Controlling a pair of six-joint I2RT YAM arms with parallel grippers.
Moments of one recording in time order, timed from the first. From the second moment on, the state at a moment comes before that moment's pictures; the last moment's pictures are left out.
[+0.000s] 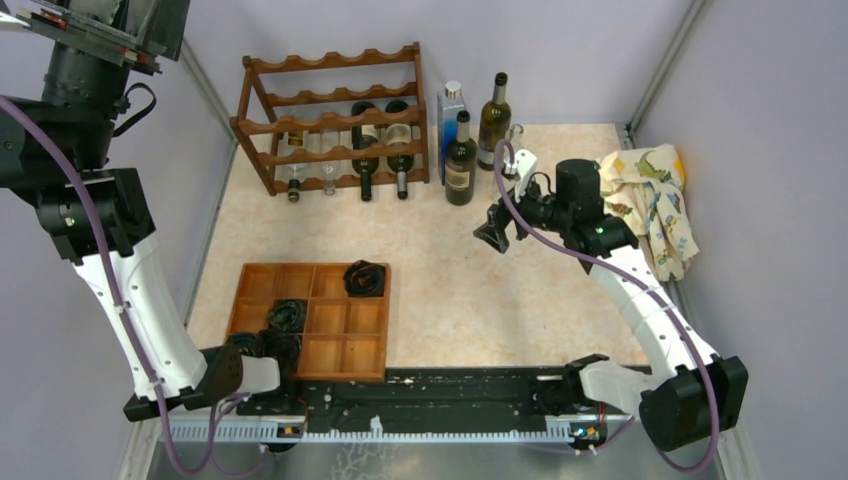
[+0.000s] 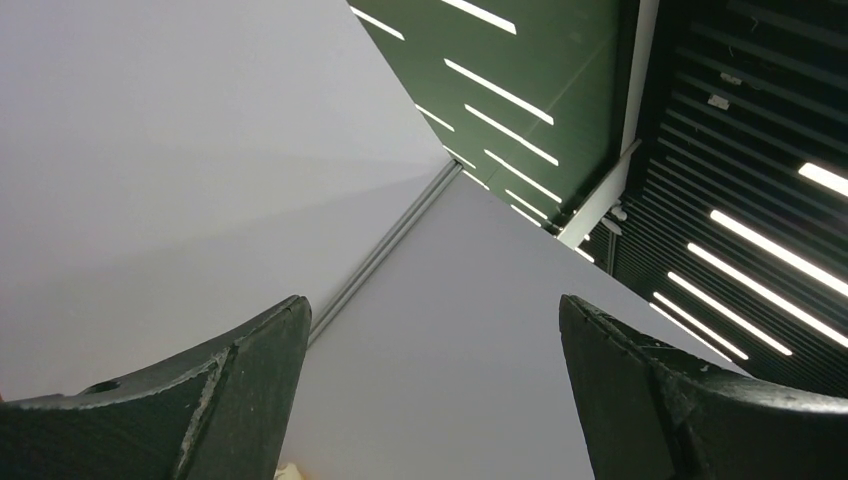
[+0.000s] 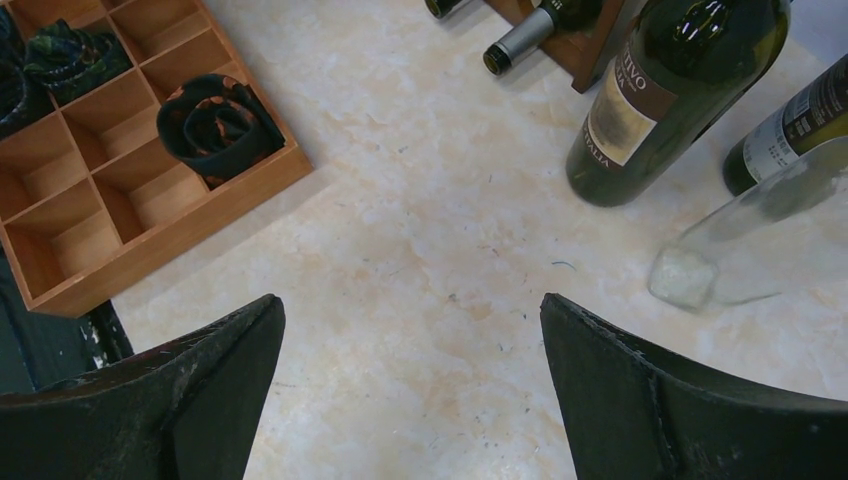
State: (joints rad) left arm 0.17 1.35 2.26 -0.14 0.51 -1.35; right arm 0.30 1.11 1.04 -0.41 -0.62 -0.26
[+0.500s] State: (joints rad) left arm 0.17 1.36 2.21 -0.04 0.54 -1.45; right arm 0.30 1.09 1.04 -0.42 -0.59 -0.27
